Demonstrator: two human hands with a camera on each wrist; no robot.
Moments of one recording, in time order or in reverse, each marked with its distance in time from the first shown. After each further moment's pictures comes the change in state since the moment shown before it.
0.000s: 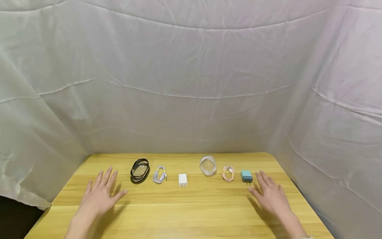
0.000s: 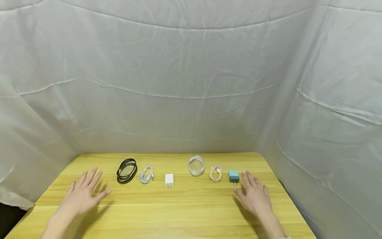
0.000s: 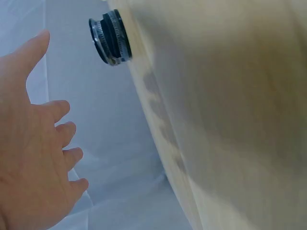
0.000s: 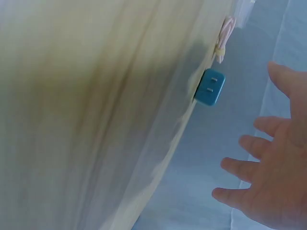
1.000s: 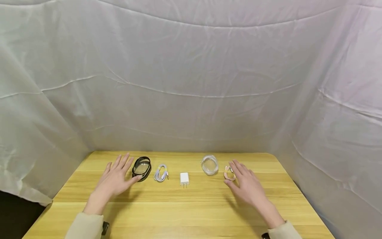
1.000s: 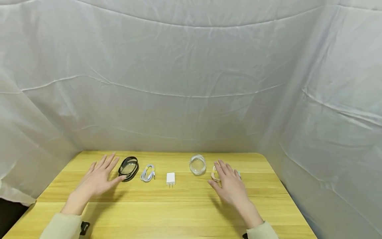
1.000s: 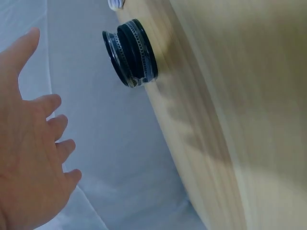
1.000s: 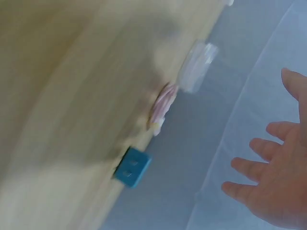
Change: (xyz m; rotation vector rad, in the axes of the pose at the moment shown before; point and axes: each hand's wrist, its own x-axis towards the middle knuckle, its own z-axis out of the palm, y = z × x) left_hand 0.053 0.022 -0.006 -0.006 -0.011 0.117; right_hand 0.033 -0.085 -0.001 0.037 0.107 -0.249
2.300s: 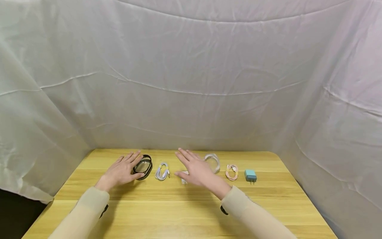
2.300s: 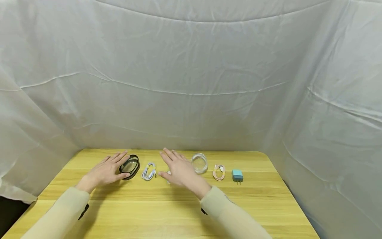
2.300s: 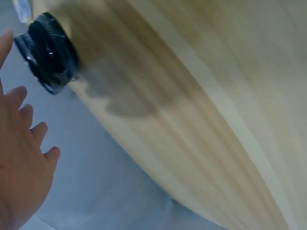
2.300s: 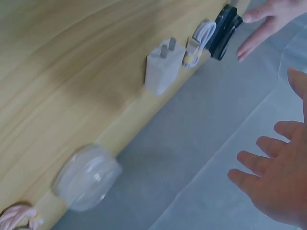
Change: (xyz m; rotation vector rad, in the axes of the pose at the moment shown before) left_hand 0.036 -0.022 0.020 0.097 -0.117 0.185; right_hand 0.092 -0.137 0.031 -0.027 -0.207 -0.342
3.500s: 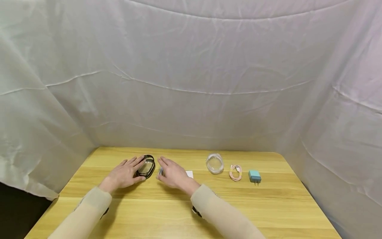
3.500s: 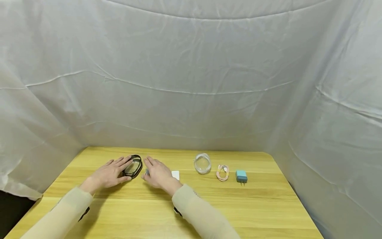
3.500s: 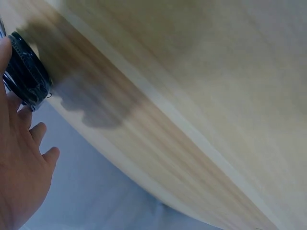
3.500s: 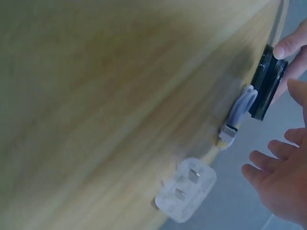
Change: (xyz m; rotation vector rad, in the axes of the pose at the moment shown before) left_hand -0.009 -0.007 0.018 0.056 -0.027 0.048; right_hand 0.069 -0.052 0.081 0.106 -0.097 0.045
